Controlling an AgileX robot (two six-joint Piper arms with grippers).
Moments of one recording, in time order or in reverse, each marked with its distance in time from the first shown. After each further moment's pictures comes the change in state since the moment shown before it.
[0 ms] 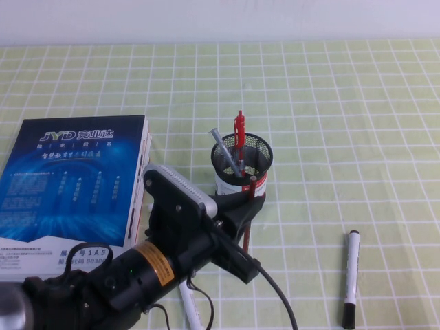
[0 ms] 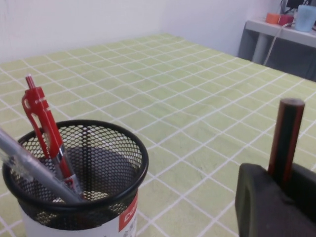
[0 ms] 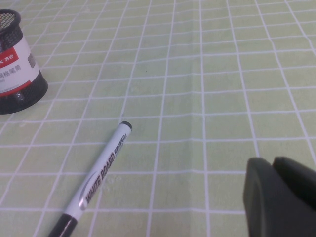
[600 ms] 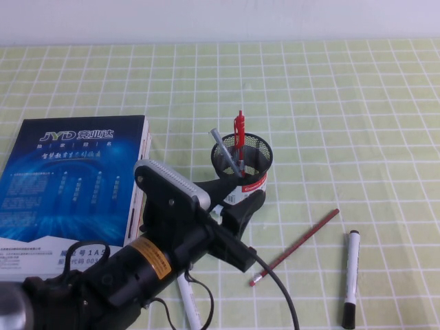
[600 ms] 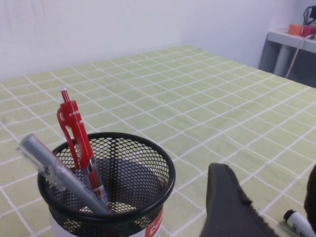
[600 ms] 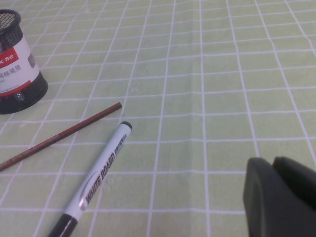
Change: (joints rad) right arm 0.000 0.000 0.000 0.000 0.000 0.000; left arm 0.000 0.004 0.000 -0.082 -0.031 0.046
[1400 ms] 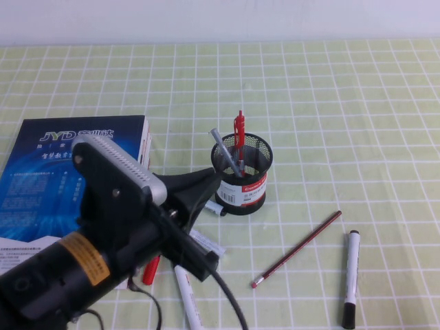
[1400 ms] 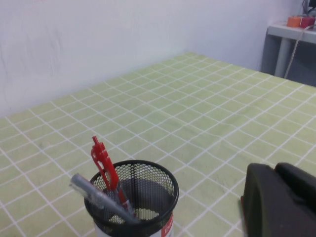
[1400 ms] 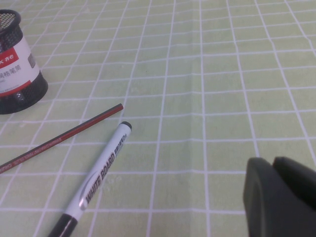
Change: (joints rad) right arm 0.000 0.000 0.000 0.000 0.000 0.000; left arm 0.000 -0.437 0.004 0.007 0.467 0.088
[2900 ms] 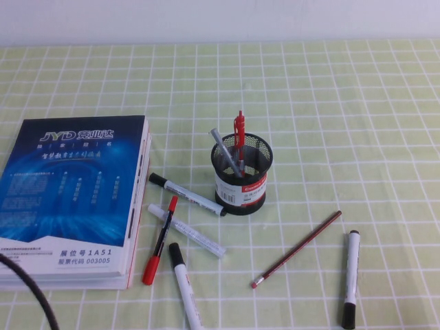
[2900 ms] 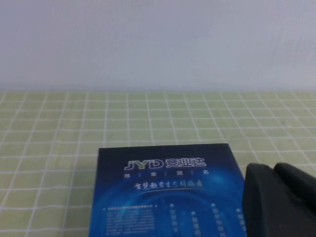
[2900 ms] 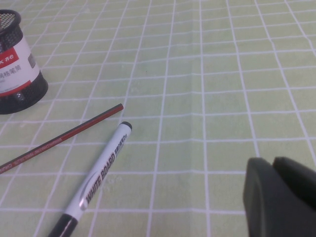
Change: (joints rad) right arm 0.000 0.000 0.000 0.000 0.000 0.000; left arm 0.661 -0.687 0.011 -0.112 0.715 0.023
